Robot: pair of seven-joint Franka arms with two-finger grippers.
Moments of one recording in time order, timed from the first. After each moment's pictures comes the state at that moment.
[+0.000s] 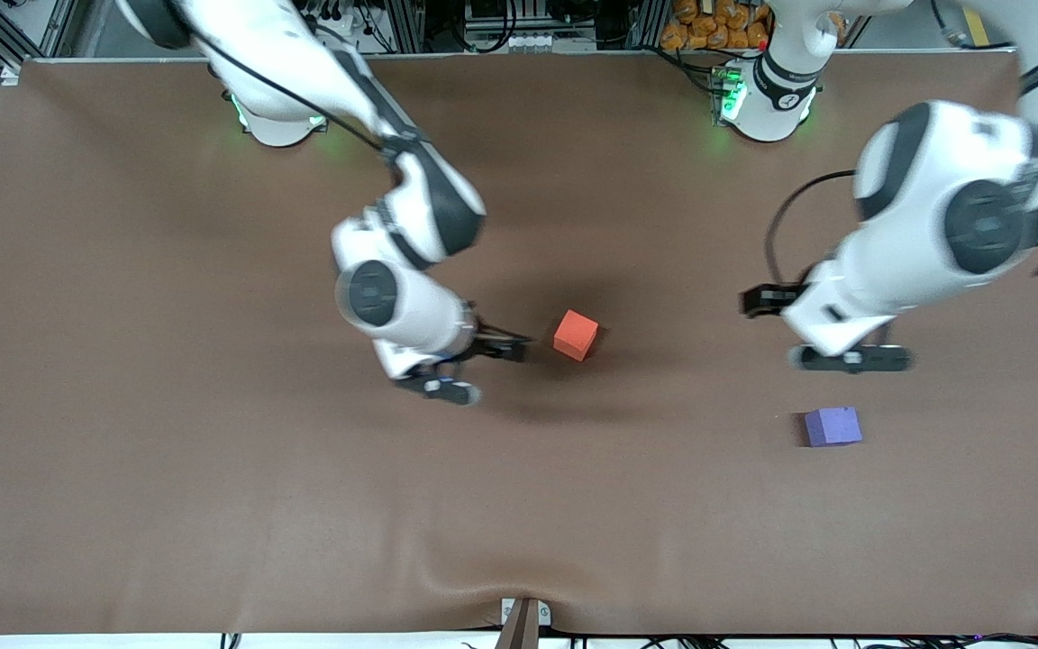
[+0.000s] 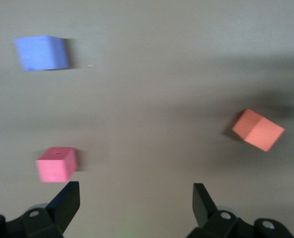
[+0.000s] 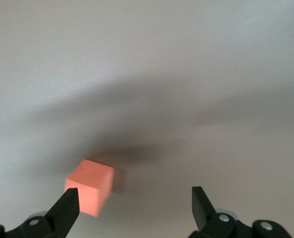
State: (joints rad) left arm -0.18 0.32 -0.20 -1.53 0.00 1.70 -0.34; right arm 0.57 0.63 -0.07 -1.34 0.36 1.96 0.66
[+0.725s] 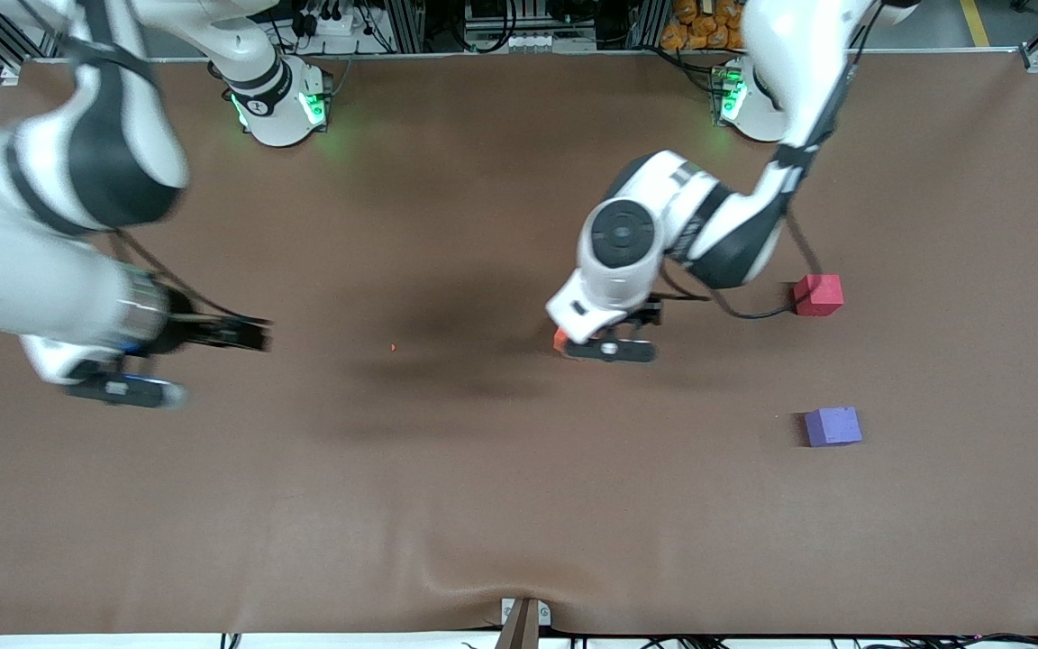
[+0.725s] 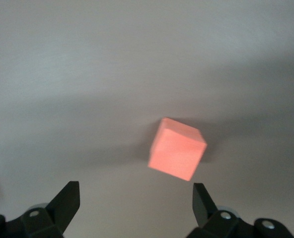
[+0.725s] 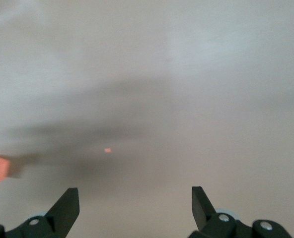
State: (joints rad) left arm -0.52 0.58 -0.20 -1.49 0.13 1.95 -0.52; right arm 0.18 0.33 -0.07 -1.35 0.11 1.58 0.24
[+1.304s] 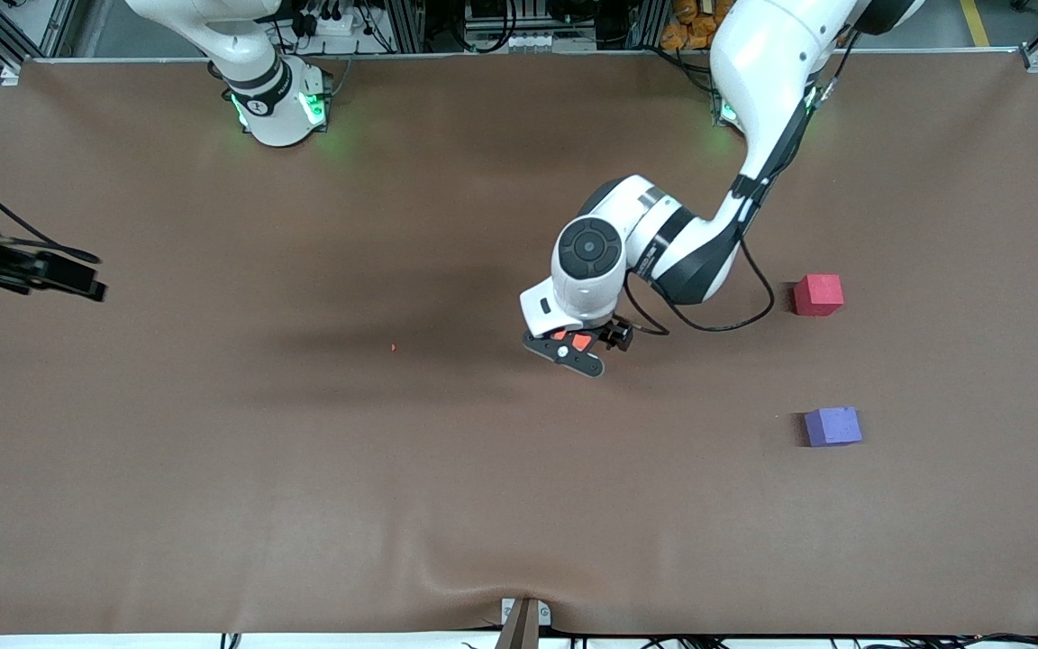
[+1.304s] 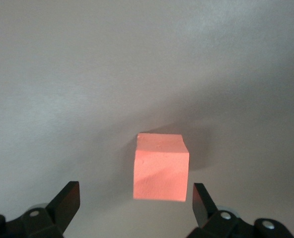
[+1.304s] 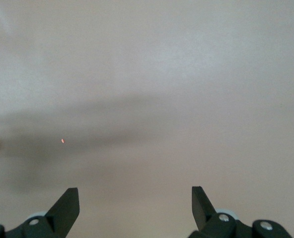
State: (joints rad) left arm -0.53 0.67 -0.19 -1.49 0.14 2.06 -0.29; right arm 0.01 0.19 -0.07 -1.36 0.06 1.46 0.06
